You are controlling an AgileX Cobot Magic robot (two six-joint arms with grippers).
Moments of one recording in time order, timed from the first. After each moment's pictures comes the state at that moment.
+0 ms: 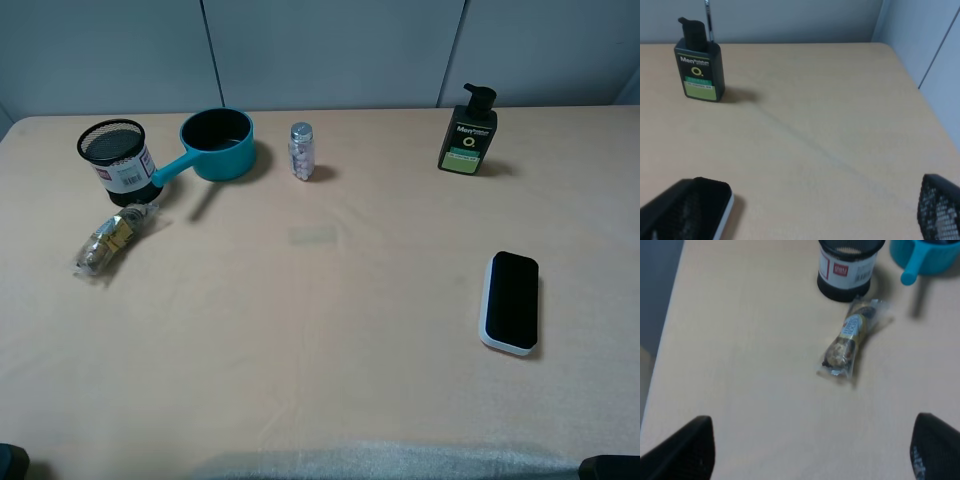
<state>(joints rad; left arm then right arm) -0.07 0.30 -0.61 0.16 1.03 -0.10 0.00 -0.01 -0.50 -0.08 1.02 0.00</state>
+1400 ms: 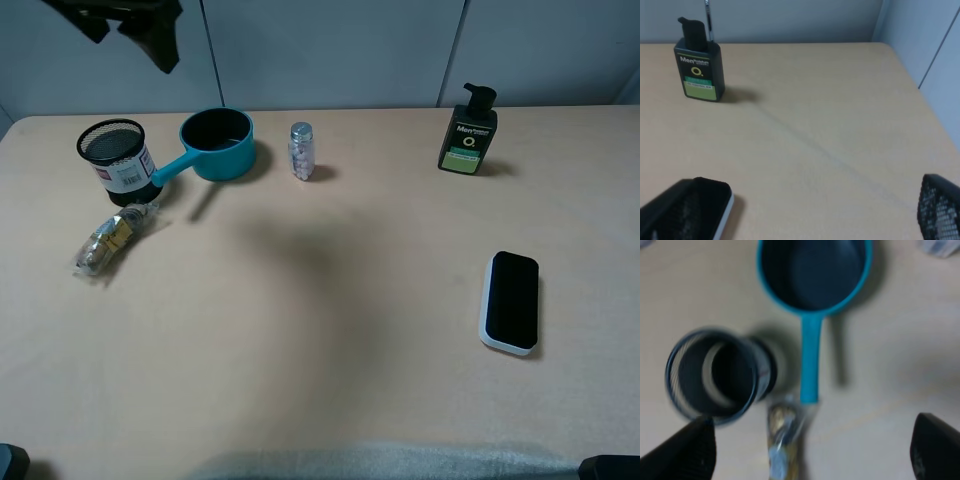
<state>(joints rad) -0.43 1.71 -1.57 0.21 1.04 0.04 0.00 -0.01 -0.50 -0.08 1.02 0.00</state>
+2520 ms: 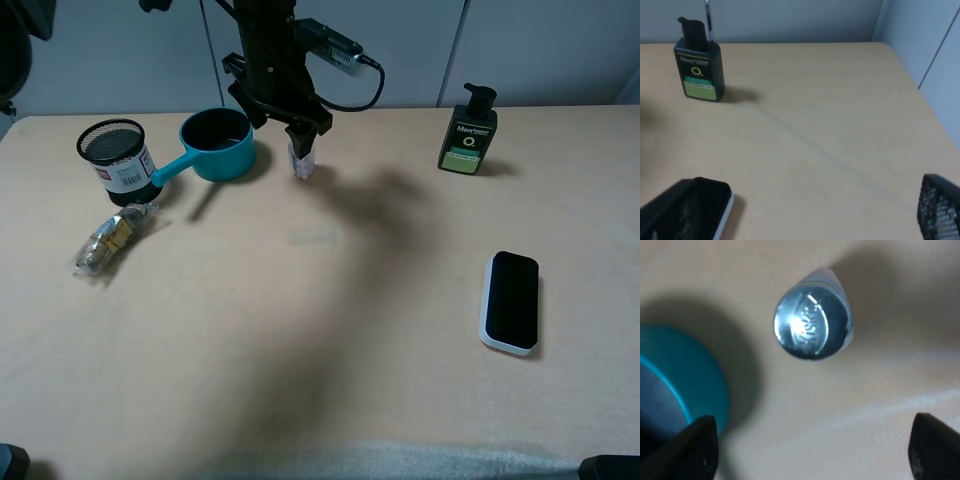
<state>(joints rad) -0.58 2.33 -2.02 0.15 1.07 0.11 0.00 -0.01 -0.50 -0.08 1.02 0.00</state>
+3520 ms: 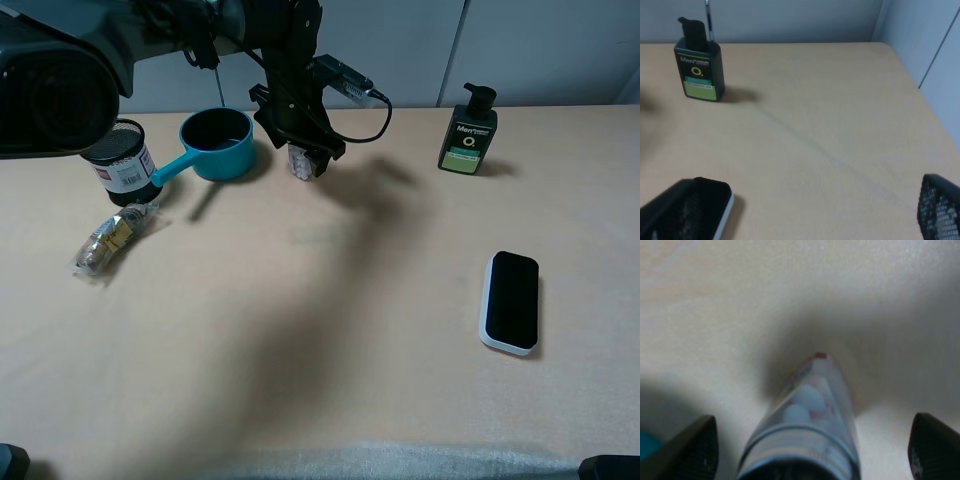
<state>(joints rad) -0.58 2.52 -2.16 0.14 0.99 0.14 0.00 -0.01 -0.50 -0.08 1.02 0.00</state>
